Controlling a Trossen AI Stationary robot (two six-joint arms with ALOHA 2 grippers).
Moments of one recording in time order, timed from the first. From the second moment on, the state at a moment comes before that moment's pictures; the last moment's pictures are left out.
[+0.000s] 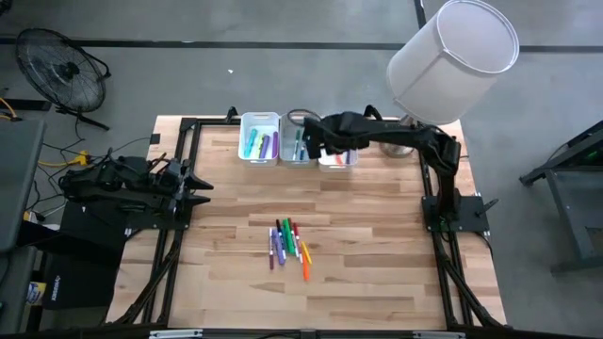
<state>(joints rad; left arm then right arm) -0.13 0.08 0.57 -0.70 -0.06 -0.39 -0.31 1.96 1.77 -1.20 0.39 1.01</state>
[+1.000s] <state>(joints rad) -0.13 0.08 0.57 -0.71 -0.15 -0.40 -0.42 1.96 1.43 -0.77 0.25 0.85</state>
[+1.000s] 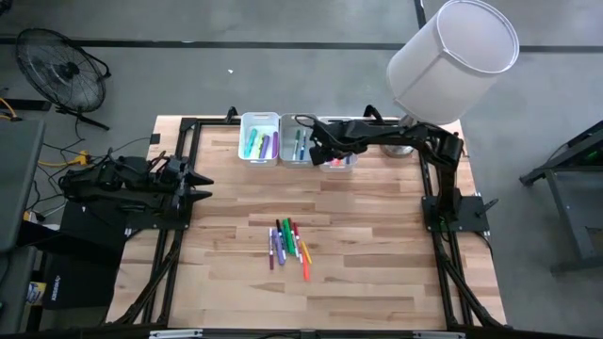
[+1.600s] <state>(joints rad) -0.13 0.08 0.57 -0.72 -0.20 -0.42 -0.25 1.83 1.59 -0.75 0.24 0.67</state>
